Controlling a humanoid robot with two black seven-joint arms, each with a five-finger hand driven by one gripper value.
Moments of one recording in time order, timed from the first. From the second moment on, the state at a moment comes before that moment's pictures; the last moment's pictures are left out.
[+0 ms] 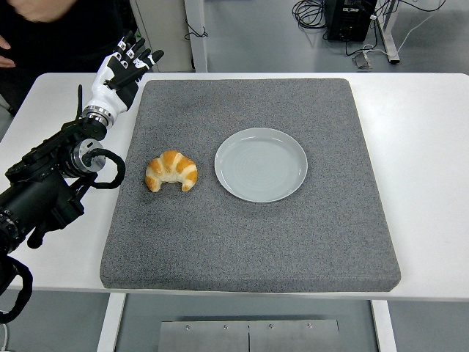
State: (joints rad) left arm -0.97 0.15 -0.58 -0.44 0.01 -0.16 -0.37; right arm -0.11 0.00 0.01 0.13 -0.10 0.03 0.41
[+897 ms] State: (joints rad) left arm -1.05 0.17 -0.58 -0.46 0.02 -0.14 -0.27; right arm -0.11 0.00 0.01 0.13 -0.10 0.03 0.41
